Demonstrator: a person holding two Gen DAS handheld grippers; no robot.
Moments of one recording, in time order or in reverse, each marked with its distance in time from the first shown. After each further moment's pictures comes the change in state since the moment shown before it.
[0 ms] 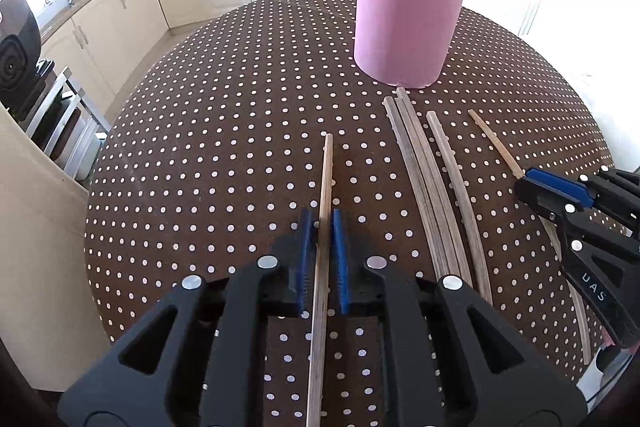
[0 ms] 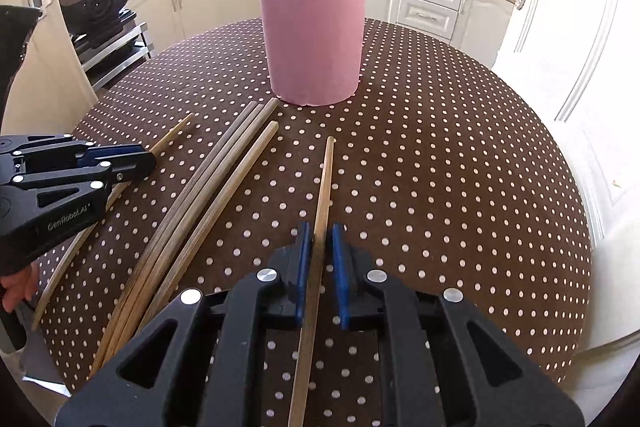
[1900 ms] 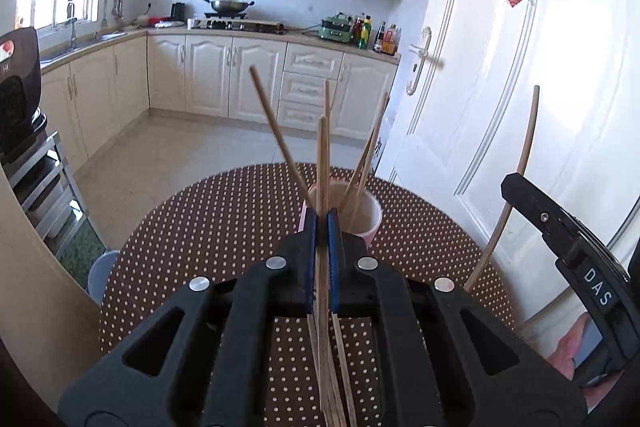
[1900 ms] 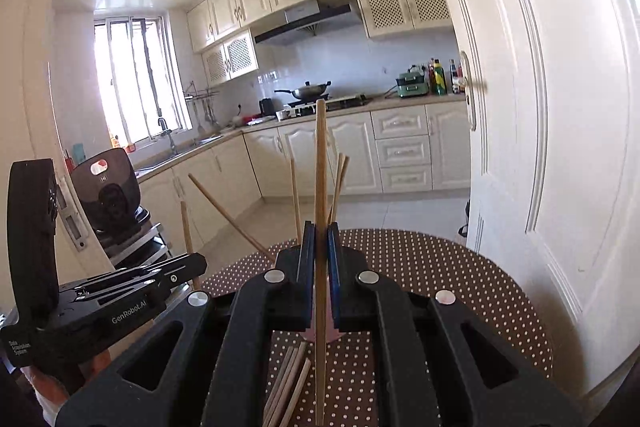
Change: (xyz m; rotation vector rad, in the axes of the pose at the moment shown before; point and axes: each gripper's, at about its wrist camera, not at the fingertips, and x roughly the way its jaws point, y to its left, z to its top) left arm -0.116 0.001 0.085 -0.130 -0.427 -0.175; right arm -0.127 -0.043 0.074 0.263 -0.594 0.051
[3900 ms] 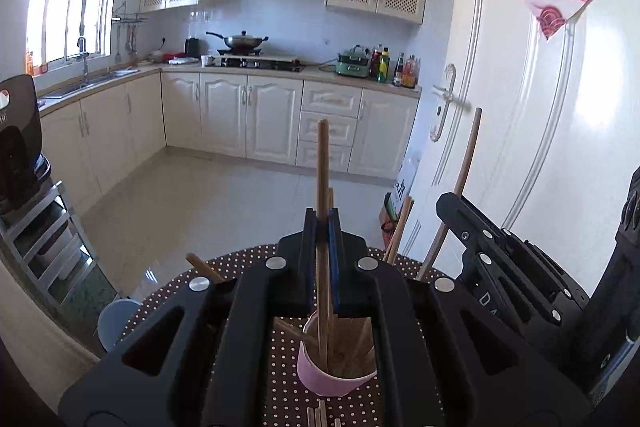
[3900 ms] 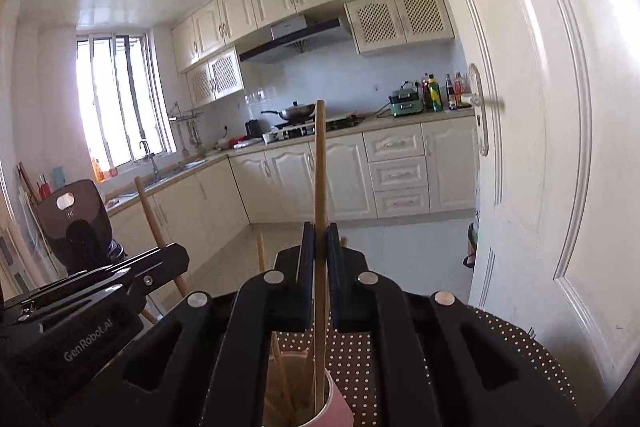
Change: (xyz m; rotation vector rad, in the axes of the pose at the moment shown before) left arm 0.063 -0.008 0.071 0.025 -0.100 0.087; right arm 0.112 -0.014 0.040 0.022 -0.054 -0.026
